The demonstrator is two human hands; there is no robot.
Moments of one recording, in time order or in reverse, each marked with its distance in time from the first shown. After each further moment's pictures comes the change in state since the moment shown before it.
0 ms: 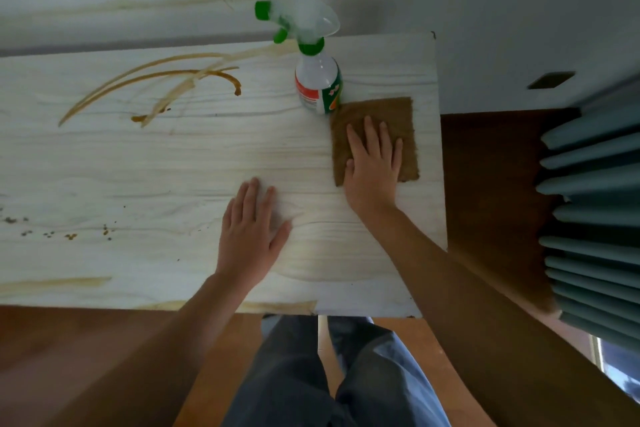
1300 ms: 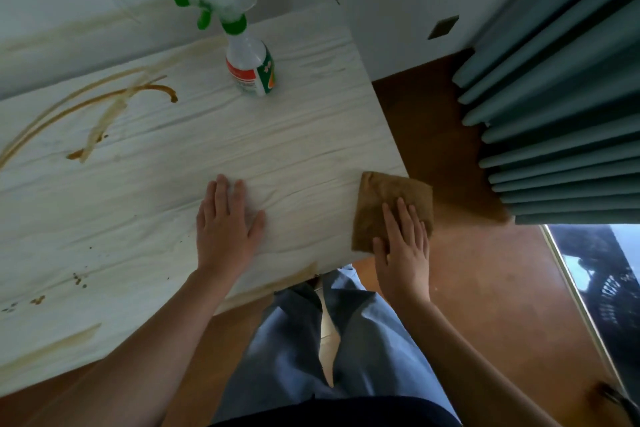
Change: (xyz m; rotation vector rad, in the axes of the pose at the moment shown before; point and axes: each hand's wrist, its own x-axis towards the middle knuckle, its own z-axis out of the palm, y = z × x) left_hand -0.006 -0.017 -0.019 -0.091 -0.079 0.134; right_hand -0.248 0.035 0.034 0.162 0.126 0.417
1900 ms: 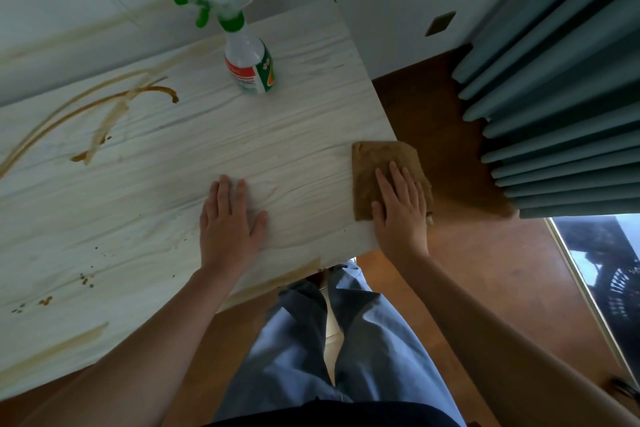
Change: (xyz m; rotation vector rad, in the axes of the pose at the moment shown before) left_hand -0.002 -0.010 0.011 0.010 0.012 0.010; right_hand 0.052 -0.012 -0.006 -0.018 0.050 -0.089
